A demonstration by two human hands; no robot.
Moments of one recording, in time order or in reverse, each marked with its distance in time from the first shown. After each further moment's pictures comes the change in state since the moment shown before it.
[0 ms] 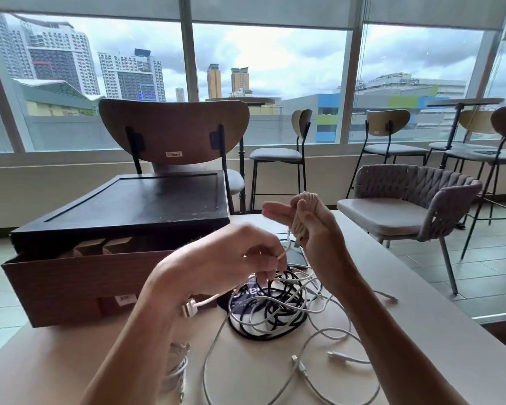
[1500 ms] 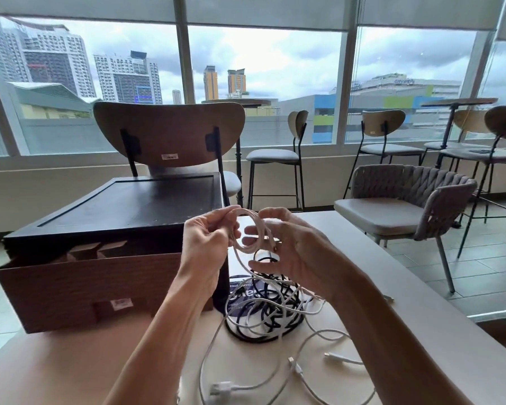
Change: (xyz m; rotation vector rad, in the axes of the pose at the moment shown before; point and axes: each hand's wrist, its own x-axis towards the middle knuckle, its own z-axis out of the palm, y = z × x) left_hand 0.031 -0.040 0.022 -0.867 0.897 -0.136; right_hand -0.005 -0.012 0.006 0.252 -0.214 0.512
